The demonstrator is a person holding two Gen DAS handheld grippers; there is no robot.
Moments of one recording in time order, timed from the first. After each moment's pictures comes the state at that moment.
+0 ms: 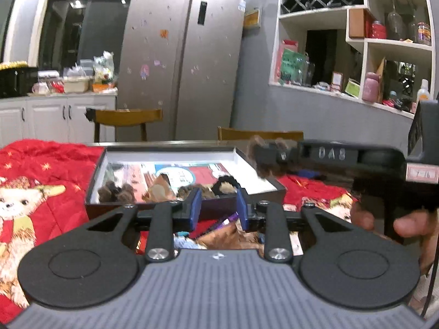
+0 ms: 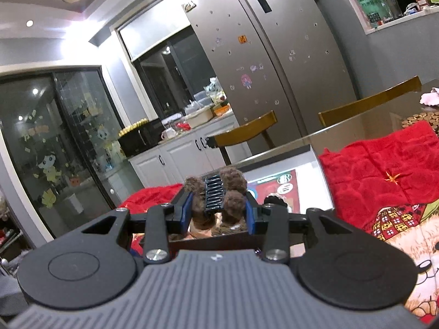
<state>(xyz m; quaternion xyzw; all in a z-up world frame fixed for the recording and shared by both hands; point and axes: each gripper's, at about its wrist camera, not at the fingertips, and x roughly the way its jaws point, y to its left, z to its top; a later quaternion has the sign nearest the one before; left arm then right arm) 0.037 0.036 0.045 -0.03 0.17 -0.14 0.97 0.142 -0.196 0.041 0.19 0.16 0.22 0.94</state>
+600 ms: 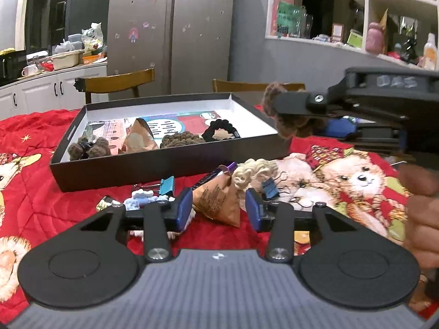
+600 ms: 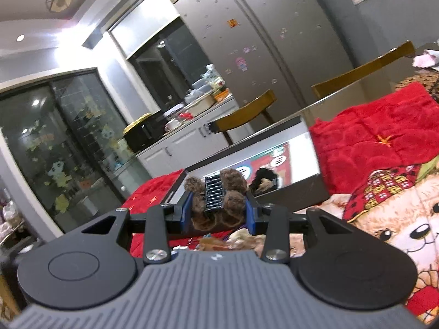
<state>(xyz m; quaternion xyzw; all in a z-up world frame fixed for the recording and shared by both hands) 0.081 0.003 -0.010 0.01 0.25 -0.14 0.96 0.141 -0.220 0.018 0.23 0.20 0.24 0.92</state>
